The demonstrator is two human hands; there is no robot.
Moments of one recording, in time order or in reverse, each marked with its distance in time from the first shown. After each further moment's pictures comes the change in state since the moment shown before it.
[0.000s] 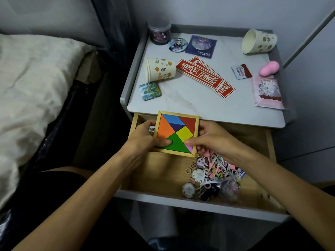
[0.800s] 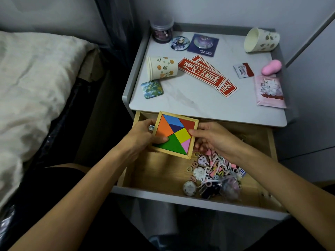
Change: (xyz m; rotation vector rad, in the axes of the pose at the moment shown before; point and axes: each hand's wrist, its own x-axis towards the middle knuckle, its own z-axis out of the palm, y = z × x) left_hand 0.004 -0.001 -0.013 0.128 -0.070 -0.012; right_hand -0.001 0.000 0.004 0.136 0.013 0.111
